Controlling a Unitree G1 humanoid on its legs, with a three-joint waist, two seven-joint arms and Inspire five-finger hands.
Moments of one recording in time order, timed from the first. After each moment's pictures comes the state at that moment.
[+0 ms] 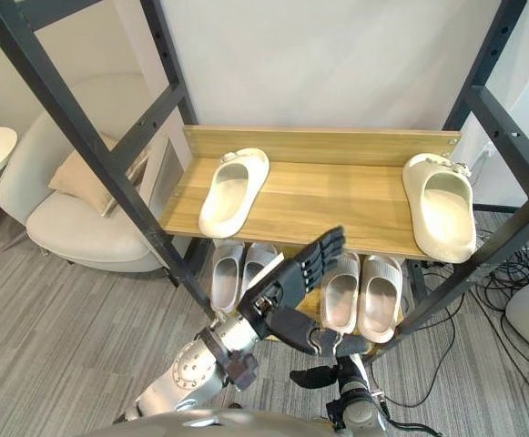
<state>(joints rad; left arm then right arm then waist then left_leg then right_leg) 0.03 0.22 -0.77 -0.30 -0.38 -0.15 -0.04 0.16 -0.15 0.12 0.81 -0.24 -0.09 -0.12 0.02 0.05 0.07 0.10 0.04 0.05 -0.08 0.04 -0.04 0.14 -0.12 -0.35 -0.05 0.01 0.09</state>
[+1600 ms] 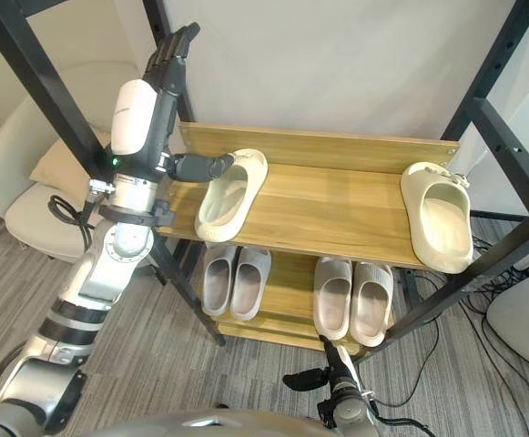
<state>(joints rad) -0.44 0.47 -0.21 -0.05 0.59 -0.11 0.34 0.13 -0.11 0.13 0.88 -0.24 -0.09 -0.13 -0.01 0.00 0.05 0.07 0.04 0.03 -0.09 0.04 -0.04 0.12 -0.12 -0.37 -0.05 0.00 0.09</state>
